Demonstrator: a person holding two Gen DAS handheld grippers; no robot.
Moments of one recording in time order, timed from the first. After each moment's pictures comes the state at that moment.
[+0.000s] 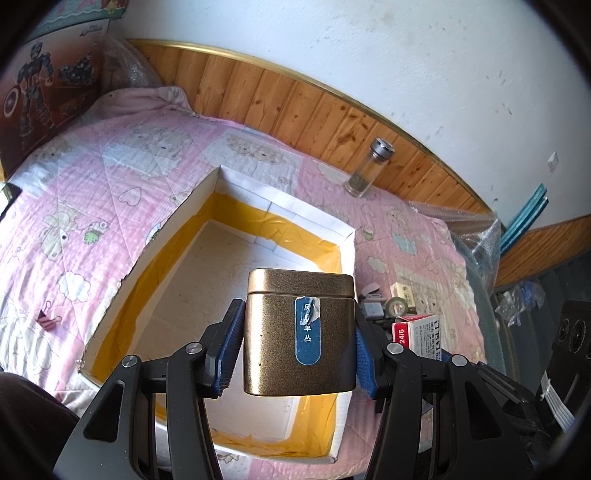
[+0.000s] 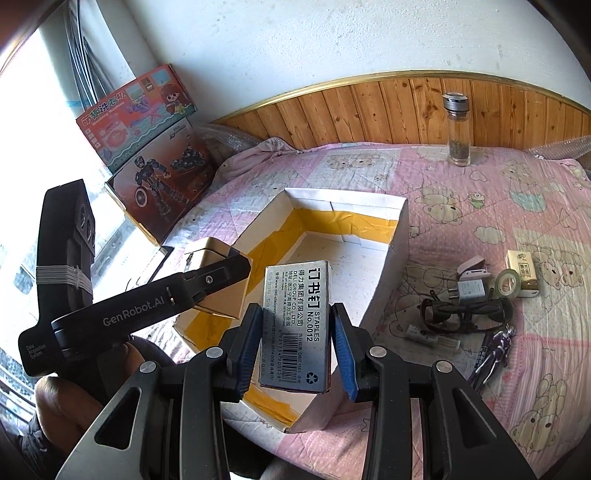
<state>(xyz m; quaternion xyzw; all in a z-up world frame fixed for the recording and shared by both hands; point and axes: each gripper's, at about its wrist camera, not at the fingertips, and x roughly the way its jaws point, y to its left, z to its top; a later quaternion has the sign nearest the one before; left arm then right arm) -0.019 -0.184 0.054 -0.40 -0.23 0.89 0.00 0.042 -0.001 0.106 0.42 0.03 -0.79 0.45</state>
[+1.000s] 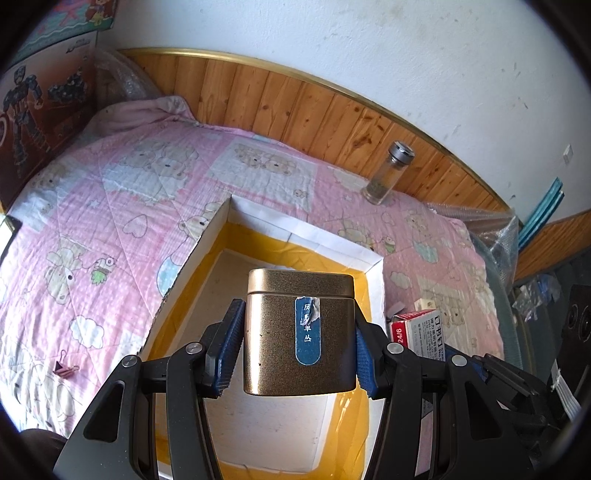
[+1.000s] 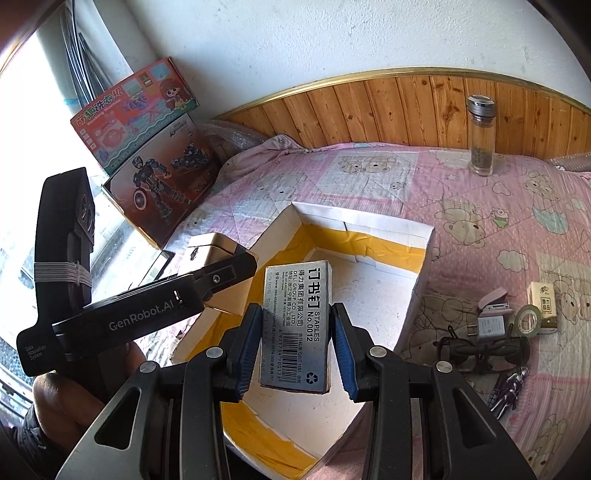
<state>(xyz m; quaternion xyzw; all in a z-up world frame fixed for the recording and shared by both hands) -0.075 -0.208 0.057 -0.41 -0.19 0.89 -0.01 0.002 -0.051 0.108 0.43 0.04 -0.77 0.46</state>
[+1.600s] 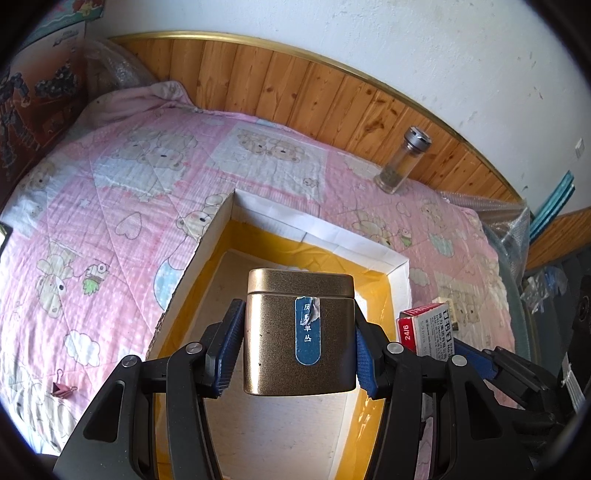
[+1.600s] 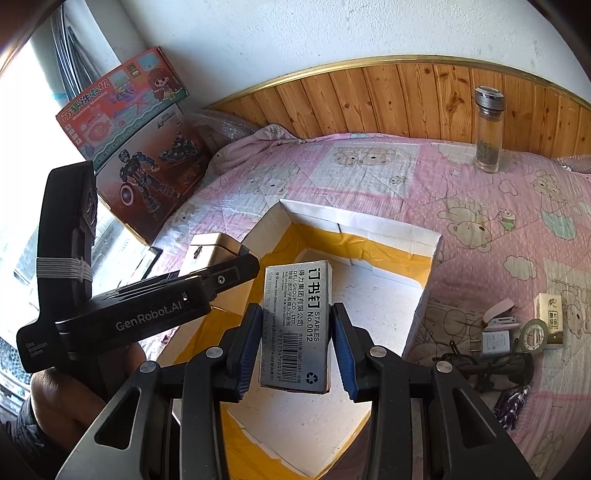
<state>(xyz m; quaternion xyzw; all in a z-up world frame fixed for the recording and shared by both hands) -0.116 -0.216 0.030 -0.45 -0.18 0.88 0.00 -0.025 -0.077 0.091 0.45 0.05 -0.77 0.45</state>
